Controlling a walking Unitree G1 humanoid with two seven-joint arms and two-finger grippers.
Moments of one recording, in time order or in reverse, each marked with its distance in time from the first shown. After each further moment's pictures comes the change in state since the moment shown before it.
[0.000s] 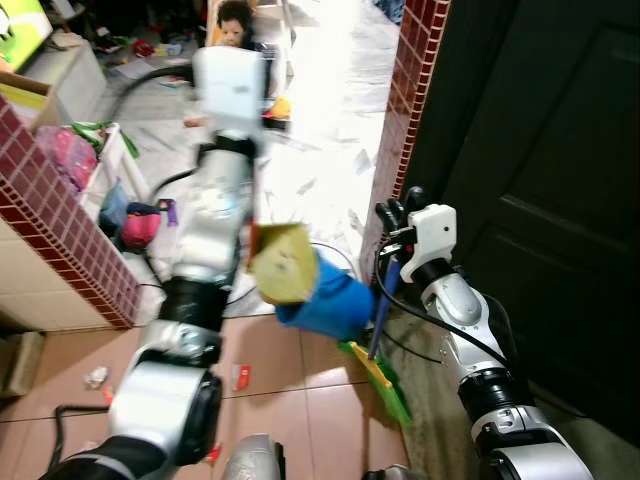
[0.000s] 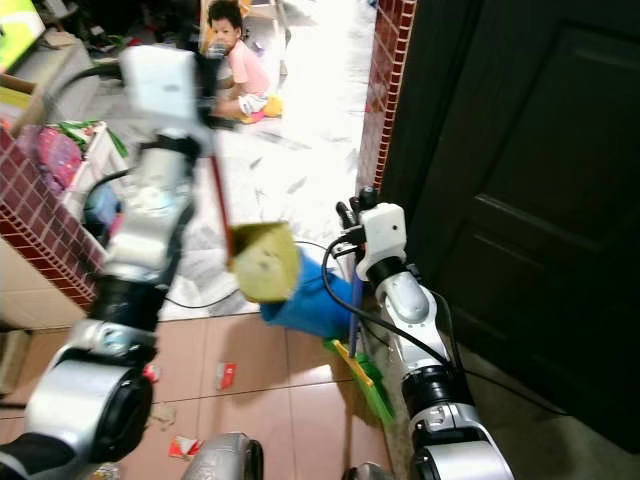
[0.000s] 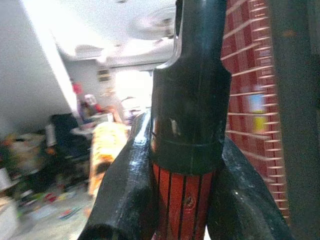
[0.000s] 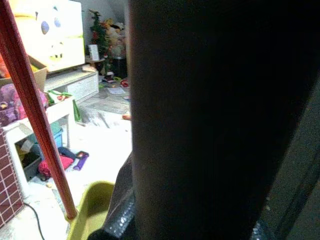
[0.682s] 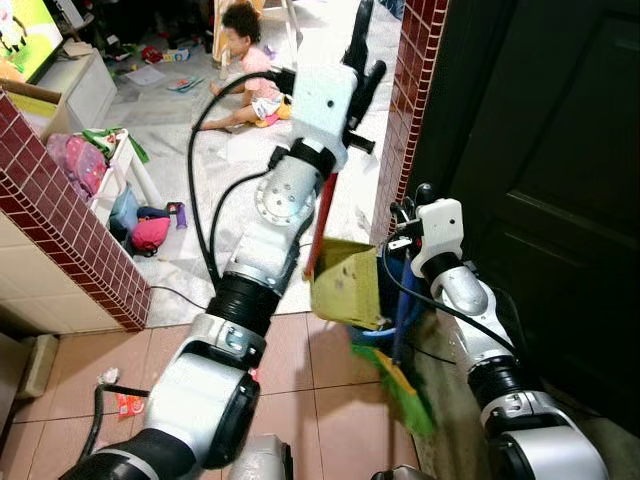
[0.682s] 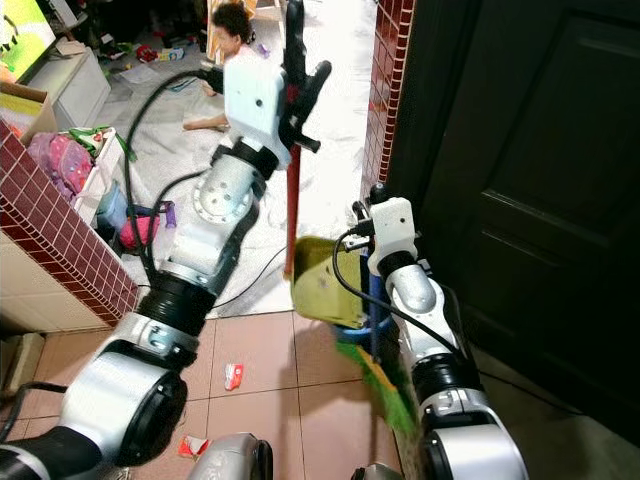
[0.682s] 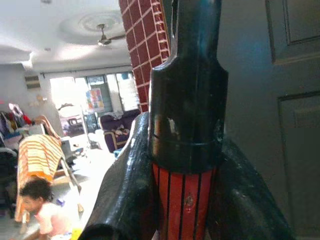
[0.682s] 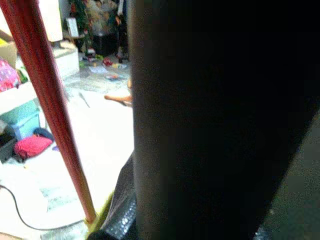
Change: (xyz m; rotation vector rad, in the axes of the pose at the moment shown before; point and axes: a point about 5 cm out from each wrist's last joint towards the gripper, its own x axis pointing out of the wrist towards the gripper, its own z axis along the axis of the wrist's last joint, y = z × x) left arm 0.005 -0.053 0.006 -0.093 -0.044 -0.232; right arm 0.004 -0.019 -0.007 -0.082 0.105 -0.064
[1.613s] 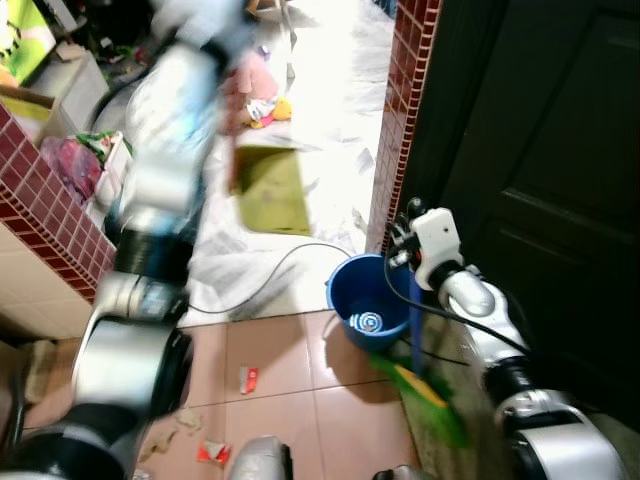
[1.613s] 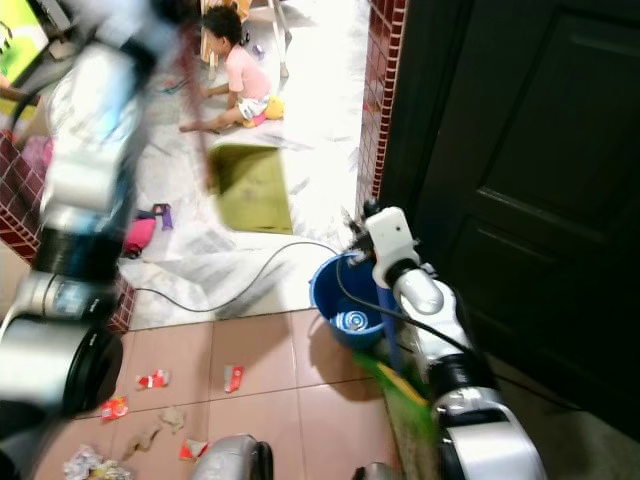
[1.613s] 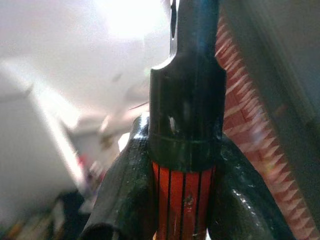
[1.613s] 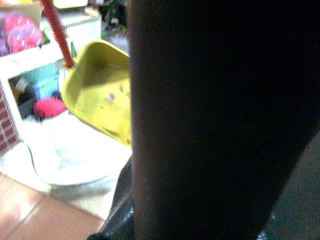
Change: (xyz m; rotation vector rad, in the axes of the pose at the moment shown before) left arm -0.019 0.107 0.064 0.260 -0.146 0.255; right arm -0.009 -0.009 -0.016 -0.103 0.133 0.157
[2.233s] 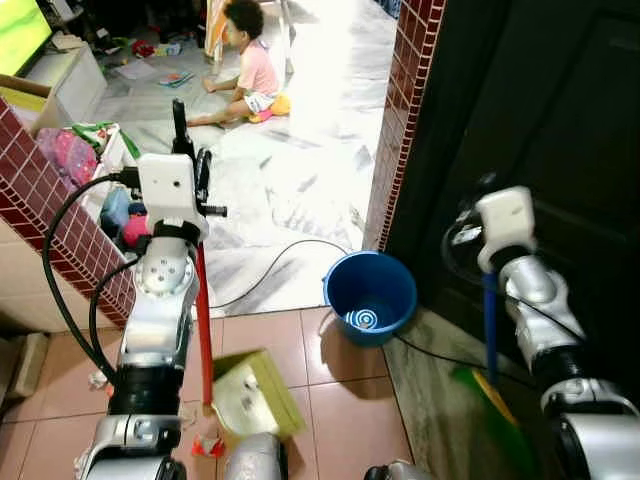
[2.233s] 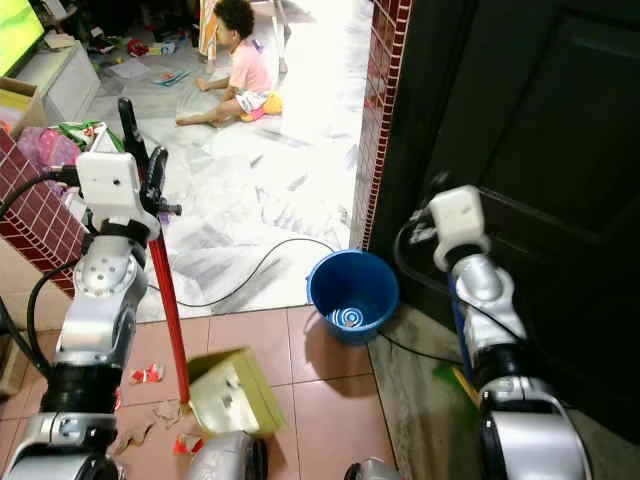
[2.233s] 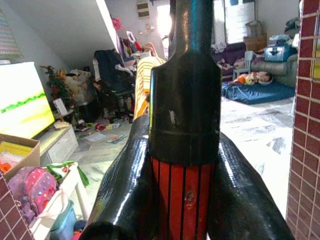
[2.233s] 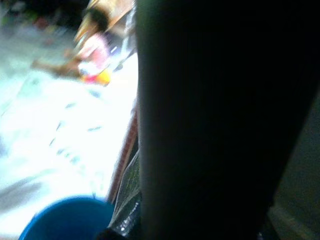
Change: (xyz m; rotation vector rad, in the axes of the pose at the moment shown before) left arm -0.129 -0.008 -0.096 -0.051 0.503 0.151; right arm -0.020 -0.079 0.018 -0.044 -0.052 -0.376
